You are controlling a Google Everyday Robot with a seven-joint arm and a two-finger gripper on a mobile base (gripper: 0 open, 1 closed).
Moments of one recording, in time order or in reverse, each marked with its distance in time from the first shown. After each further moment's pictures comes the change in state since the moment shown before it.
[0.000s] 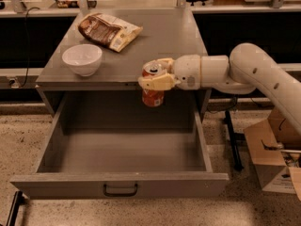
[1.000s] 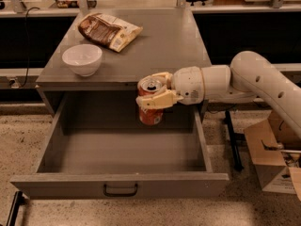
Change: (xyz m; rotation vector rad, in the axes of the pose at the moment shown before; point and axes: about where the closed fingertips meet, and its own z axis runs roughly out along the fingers) arm 0.010 0.073 -0.005 -0.186 -0.001 -0.015
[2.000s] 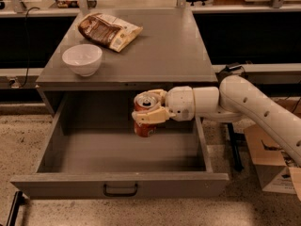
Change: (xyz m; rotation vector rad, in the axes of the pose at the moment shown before) arm 0.053 -0.002 0.022 0.021 -0.050 0.029
